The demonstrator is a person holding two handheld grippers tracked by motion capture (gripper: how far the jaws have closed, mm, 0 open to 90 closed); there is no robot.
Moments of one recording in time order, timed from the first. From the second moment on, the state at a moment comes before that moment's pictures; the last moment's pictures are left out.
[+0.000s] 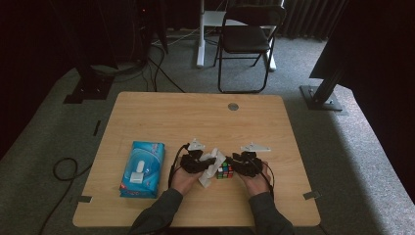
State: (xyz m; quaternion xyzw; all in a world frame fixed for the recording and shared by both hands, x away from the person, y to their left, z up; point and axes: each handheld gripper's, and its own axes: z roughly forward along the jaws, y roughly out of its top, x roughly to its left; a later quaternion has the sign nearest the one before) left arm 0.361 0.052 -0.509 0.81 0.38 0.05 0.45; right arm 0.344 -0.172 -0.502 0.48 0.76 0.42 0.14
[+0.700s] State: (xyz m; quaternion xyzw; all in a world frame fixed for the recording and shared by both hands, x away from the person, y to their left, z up) left arm 0.367 0.046 -0.535 0.82 0.40 0.05 0.41; right arm 0.343 -0.172 -0.505 0.49 0.75 0.43 0.14
